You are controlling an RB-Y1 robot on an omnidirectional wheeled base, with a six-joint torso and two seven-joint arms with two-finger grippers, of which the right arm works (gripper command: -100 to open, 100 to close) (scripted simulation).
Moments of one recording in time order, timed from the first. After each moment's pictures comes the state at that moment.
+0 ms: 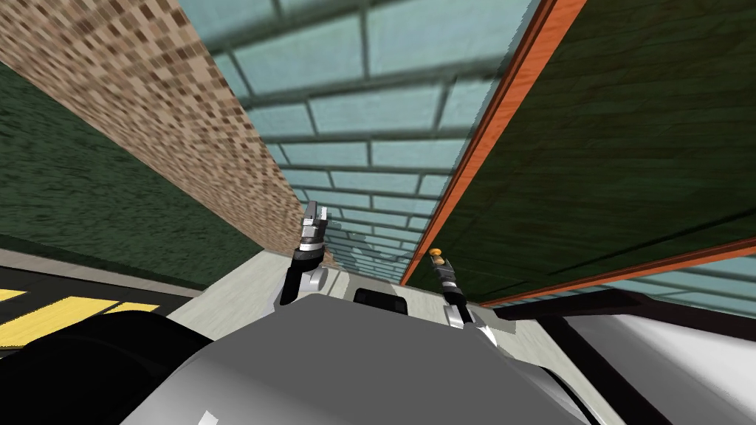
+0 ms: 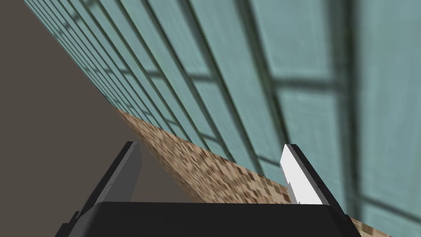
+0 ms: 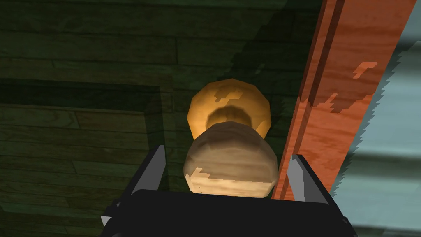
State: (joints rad) arm -0.14 -0.32 -0.03 -0.43 -0.02 -0.99 1.26
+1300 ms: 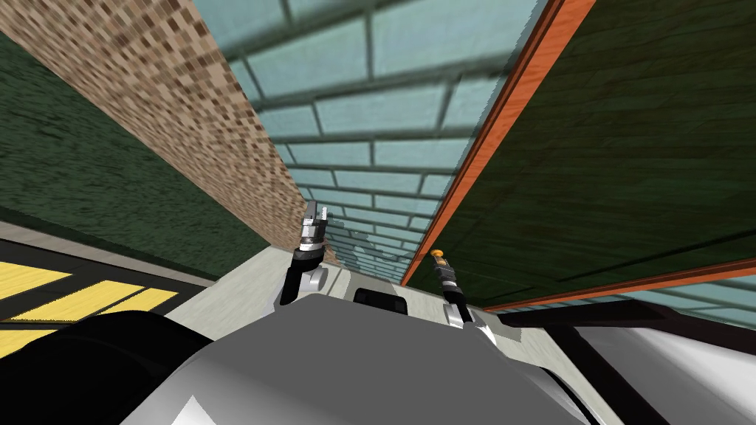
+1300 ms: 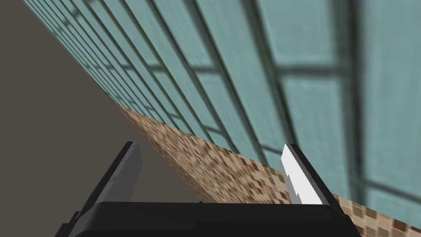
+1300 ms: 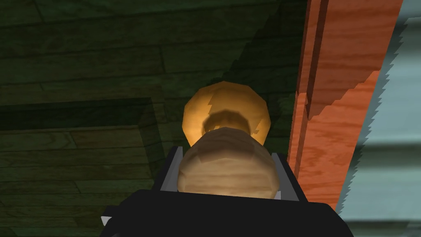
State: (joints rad) arm -0.14 -0.32 -0.03 -0.45 -0.06 -0.97 1.17
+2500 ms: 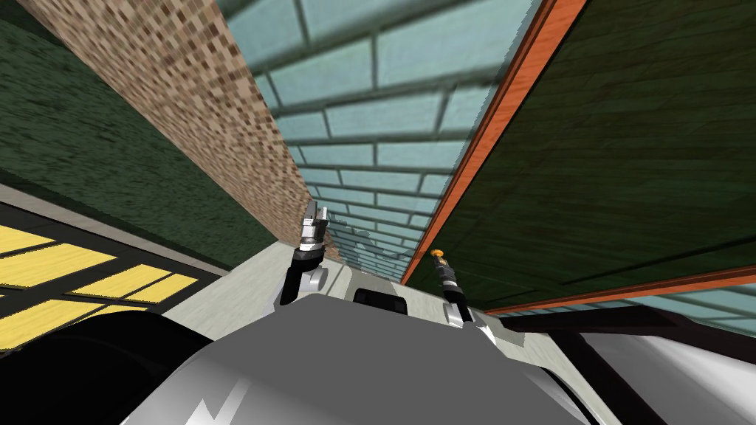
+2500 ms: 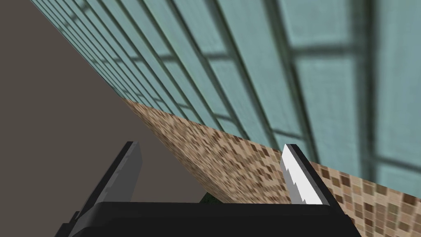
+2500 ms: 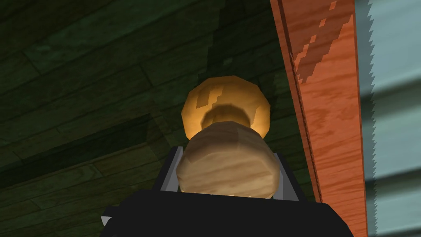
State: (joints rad) arm -0.14 -0.32 -0.02 -0.46 -0.10 -0.97 0.89
